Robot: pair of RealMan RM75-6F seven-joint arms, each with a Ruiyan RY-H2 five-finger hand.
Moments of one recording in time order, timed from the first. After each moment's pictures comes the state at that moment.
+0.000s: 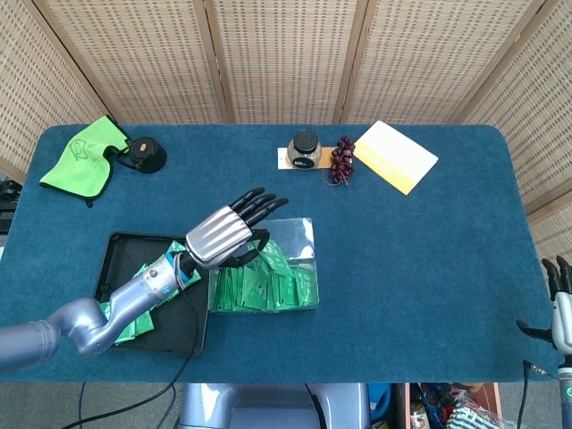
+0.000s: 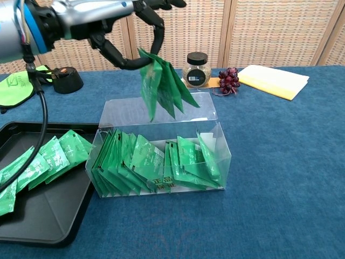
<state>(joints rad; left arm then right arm) -0.95 -1.32 -0.13 -1.55 1.58 1.05 -0.07 0.07 -1.11 0.15 -1.59 -1.17 1.35 -0.09</state>
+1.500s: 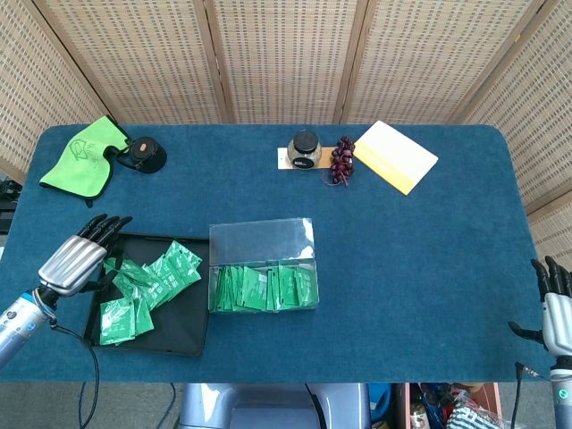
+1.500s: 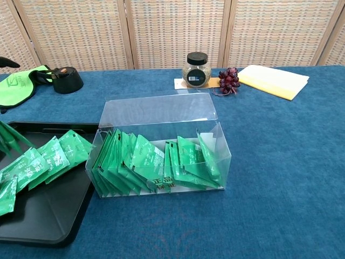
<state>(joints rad) -0.56 -1.02 0.11 -1.51 1.60 1.14 -0.15 0.07 -1.11 0.13 -1.62 -1.20 1.36 -0.12</state>
